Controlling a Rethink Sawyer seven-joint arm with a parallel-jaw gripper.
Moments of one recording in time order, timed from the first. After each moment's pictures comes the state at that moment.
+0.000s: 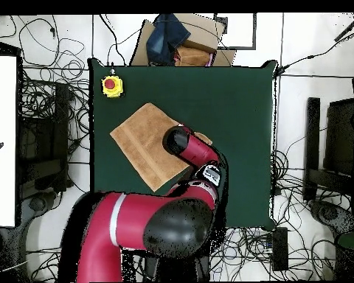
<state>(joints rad) -0.04 0.02 -0.27 1.35 0.57 0.12 1.86</state>
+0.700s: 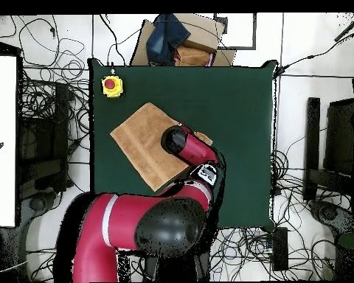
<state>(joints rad) -0.02 0.03 -0.29 1.34 0.59 0.12 1.86</state>
